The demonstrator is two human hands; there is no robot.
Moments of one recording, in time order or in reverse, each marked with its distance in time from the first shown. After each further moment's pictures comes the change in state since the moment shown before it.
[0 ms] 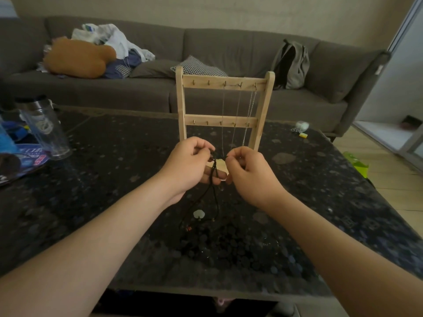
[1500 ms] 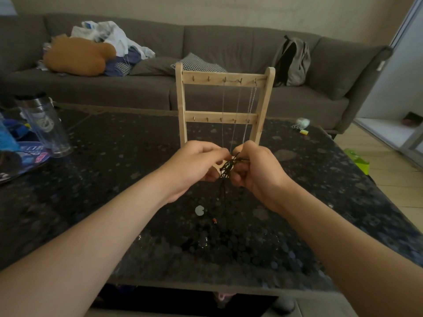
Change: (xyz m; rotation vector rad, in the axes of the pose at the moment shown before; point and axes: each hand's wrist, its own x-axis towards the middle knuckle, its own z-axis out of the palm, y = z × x) left_hand -0.006 0.006 -0.001 0.082 -0.181 -0.009; right_hand 0.002 -0.009 -0.007 0.560 -0.101 0.242
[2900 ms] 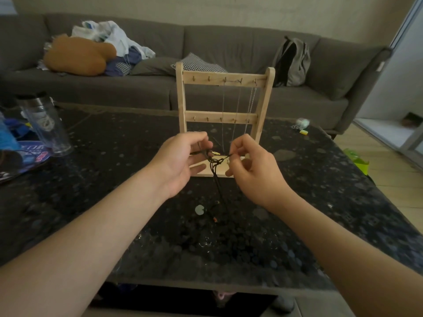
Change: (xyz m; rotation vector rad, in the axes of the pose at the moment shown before) left_hand 0.001 0.007 -0.008 -0.511 0.241 -0.165; right_hand -0.014 0.009 -0.005 -0.719 0.100 -0.456
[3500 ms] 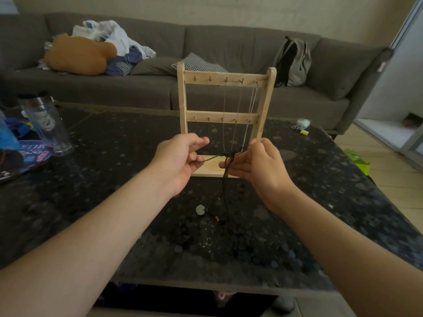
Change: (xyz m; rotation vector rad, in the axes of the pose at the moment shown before) left_hand 0.003 -0.002 0.002 -0.134 0.176 -0.029; right_hand 0.011 -0.005 0.004 0.676 0.115 0.396
